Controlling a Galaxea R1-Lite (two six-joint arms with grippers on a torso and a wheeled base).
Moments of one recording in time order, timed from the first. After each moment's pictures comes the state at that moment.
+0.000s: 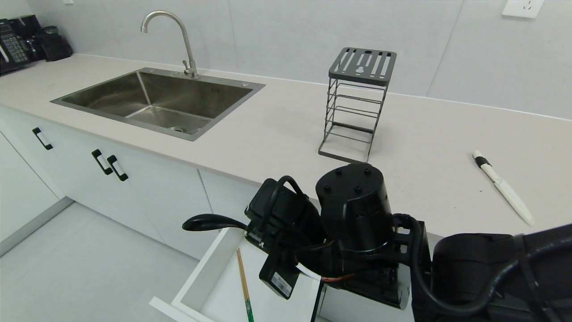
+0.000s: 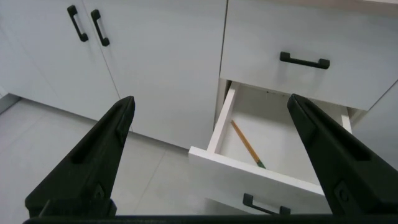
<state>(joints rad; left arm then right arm) 0.00 0.00 0.00 0.00 -0.05 0.01 1.04 1.91 -0.98 -0.53 -0.02 -0.25</state>
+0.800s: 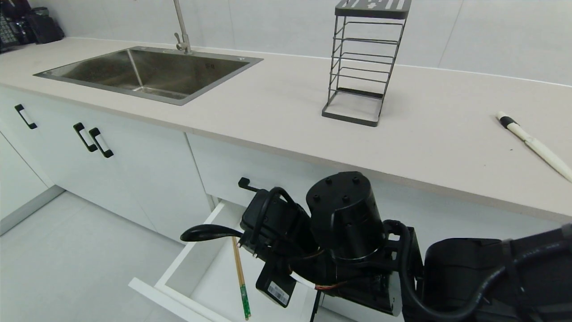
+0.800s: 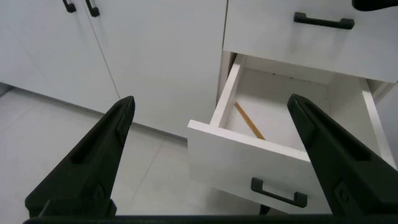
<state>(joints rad) 0.00 0.00 0.00 0.01 -0.05 0.01 1.05 1.93 -0.99 -0.51 -0.02 -0.26</state>
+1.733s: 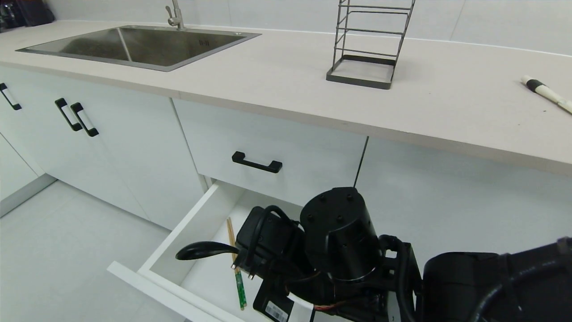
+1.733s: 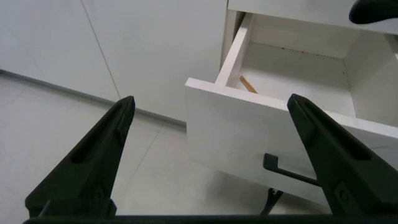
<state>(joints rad) 0.00 0.00 0.00 0.00 -0.05 0.01 1.09 1.94 -0.95 -0.52 -0.02 -0.25</state>
